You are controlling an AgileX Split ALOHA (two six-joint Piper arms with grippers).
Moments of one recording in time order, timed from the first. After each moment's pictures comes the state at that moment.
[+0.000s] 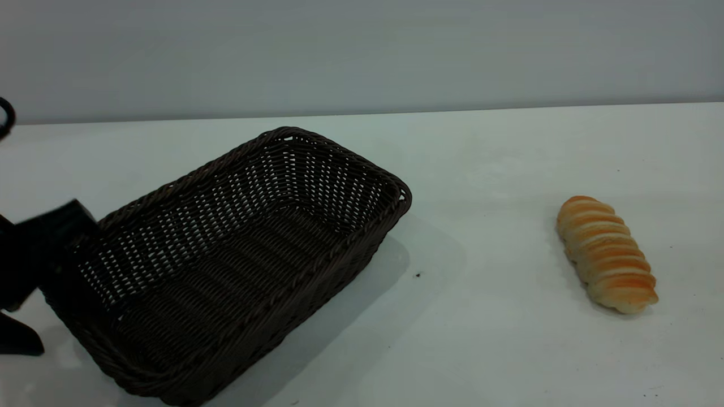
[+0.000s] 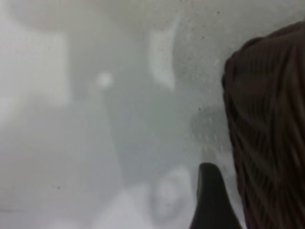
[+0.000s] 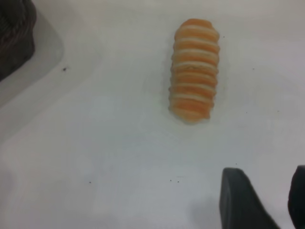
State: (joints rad) left arm -0.17 1.70 -0.47 -0.21 -0.03 -0.68; right arm 0.06 0.79 -0.45 0.22 0.55 -0.17
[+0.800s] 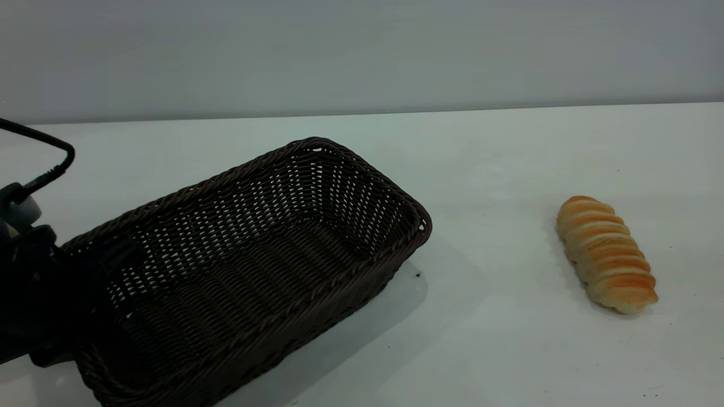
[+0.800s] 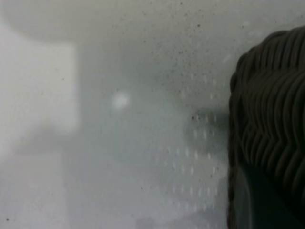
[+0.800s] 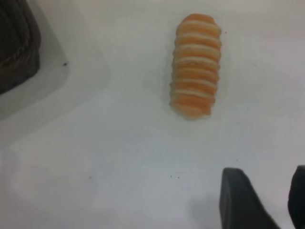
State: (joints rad) left arm -0.25 1.88 -0.48 -0.21 -0.22 -0.77; right arm 0.06 0.79 -0.45 0.23 0.56 -0.18
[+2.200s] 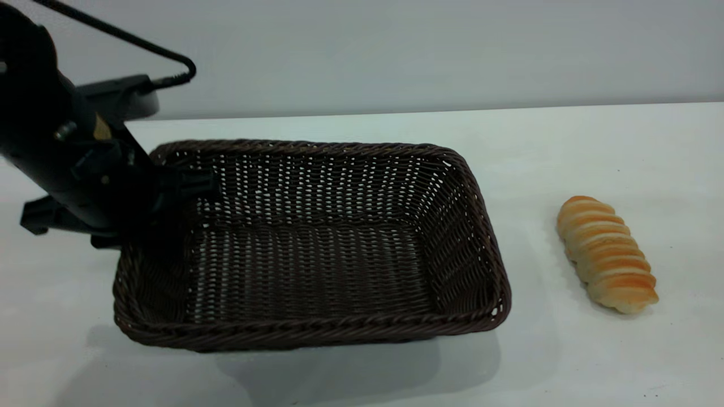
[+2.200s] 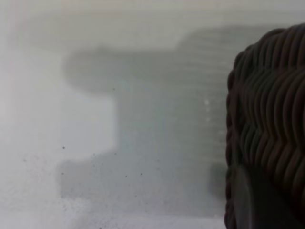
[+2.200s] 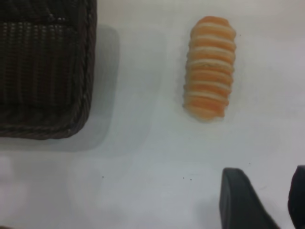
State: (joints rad) left arm -0.36 1.87 -0.80 0.23 0.08 -0.72; right arm 0.06 0.79 -0.45 0.30 0.57 -0.25
